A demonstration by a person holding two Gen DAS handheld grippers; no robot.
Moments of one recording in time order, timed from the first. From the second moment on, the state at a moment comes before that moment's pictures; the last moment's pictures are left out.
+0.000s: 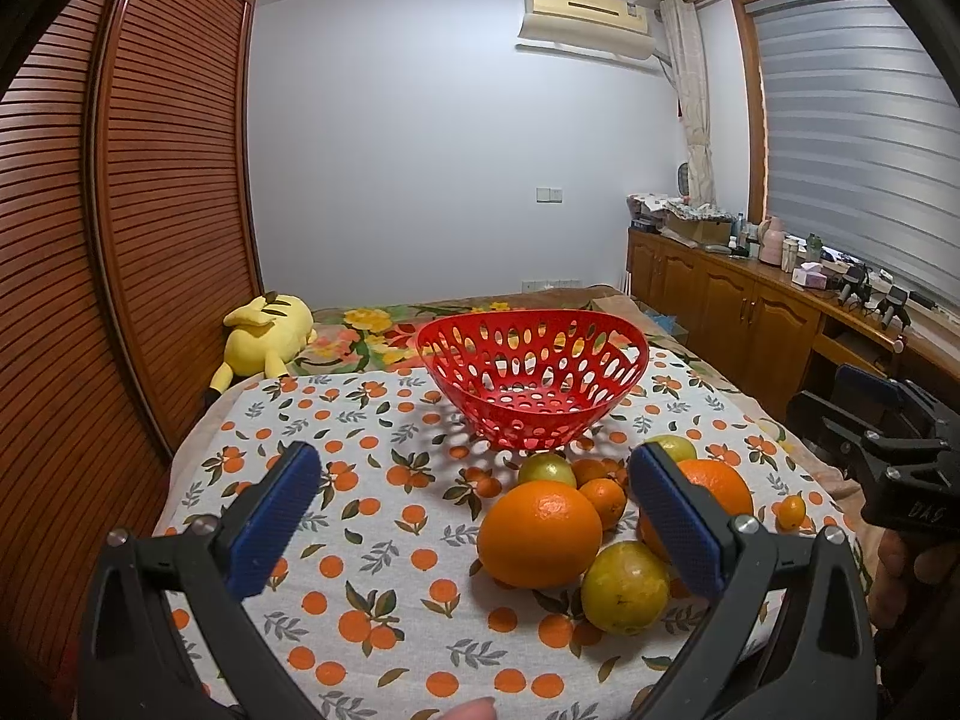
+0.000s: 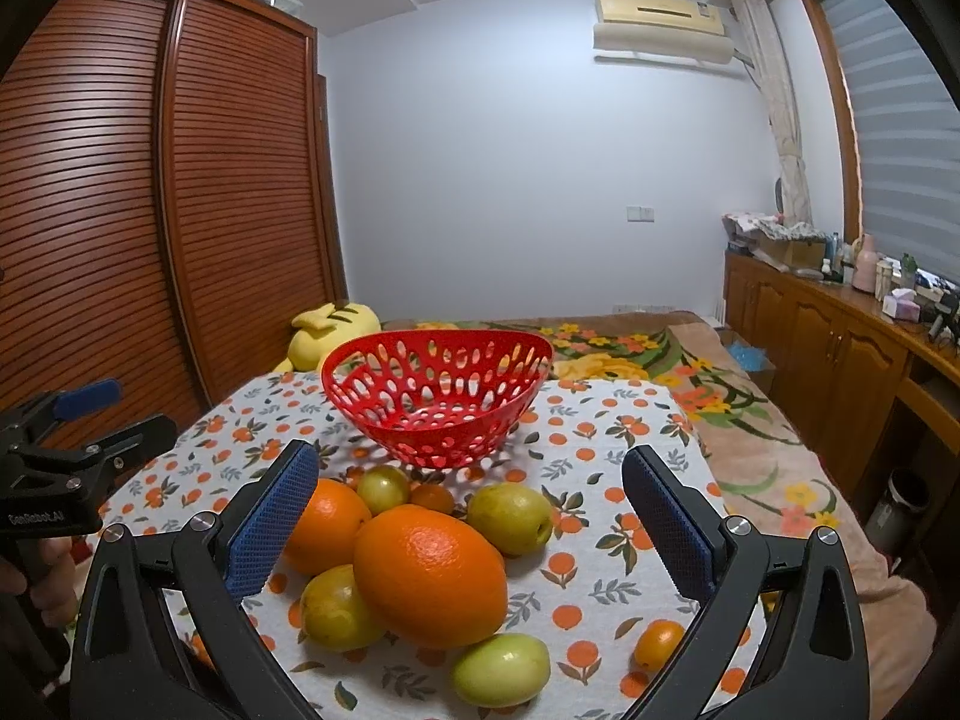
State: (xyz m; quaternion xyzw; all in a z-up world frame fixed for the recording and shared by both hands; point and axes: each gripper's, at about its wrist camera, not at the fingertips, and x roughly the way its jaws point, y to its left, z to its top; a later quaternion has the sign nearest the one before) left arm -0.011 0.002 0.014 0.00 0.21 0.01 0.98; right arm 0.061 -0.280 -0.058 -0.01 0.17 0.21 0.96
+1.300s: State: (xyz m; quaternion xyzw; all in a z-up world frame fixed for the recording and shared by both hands) left arm -0.018 -0.002 0.020 -0.01 0.20 0.01 0.98; right arm 0.056 -0.273 -0.060 -0.01 0.17 0.21 0.96
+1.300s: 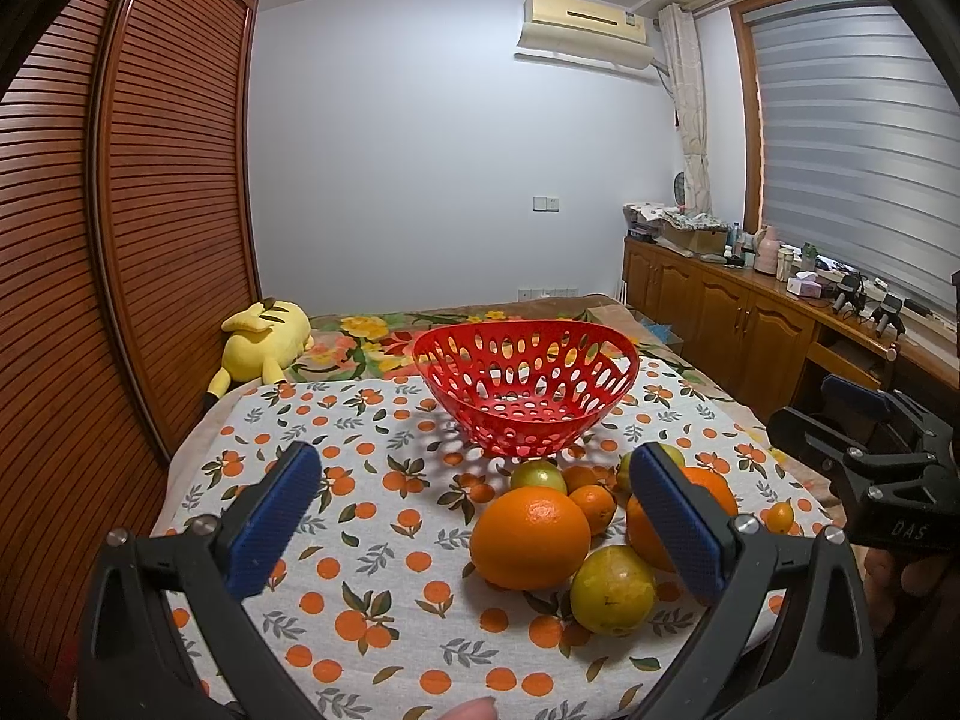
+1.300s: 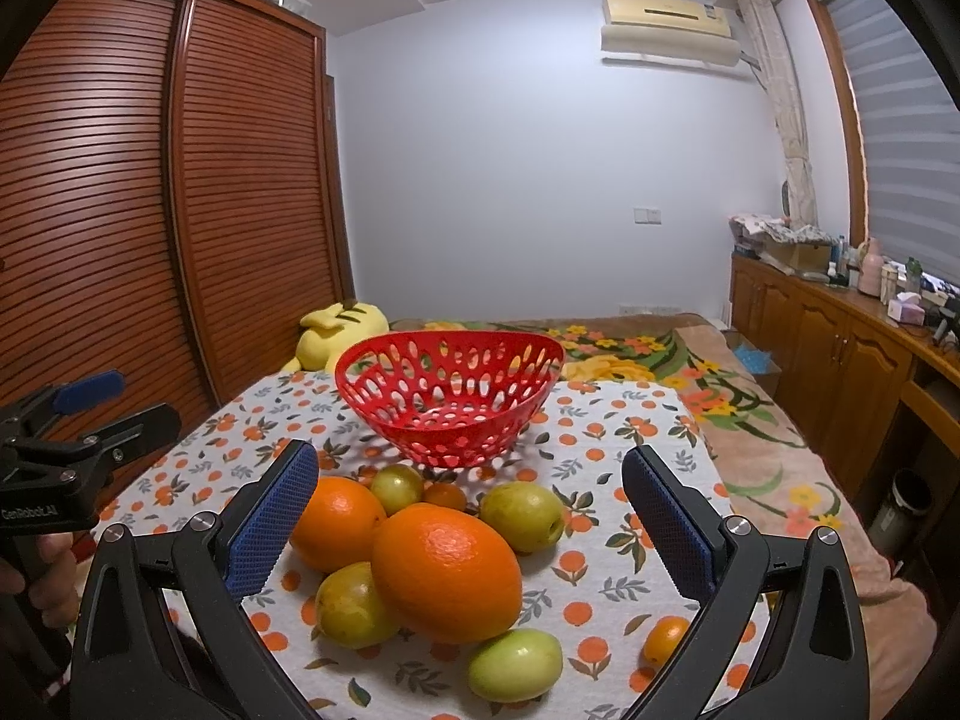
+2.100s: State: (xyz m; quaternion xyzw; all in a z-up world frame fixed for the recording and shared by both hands) left arm -0.015 -0.010 0.006 -0.01 0.22 0.00 0.98; right arm 0.055 -0.277 -0.070 -0.02 0.19 0.21 0.96
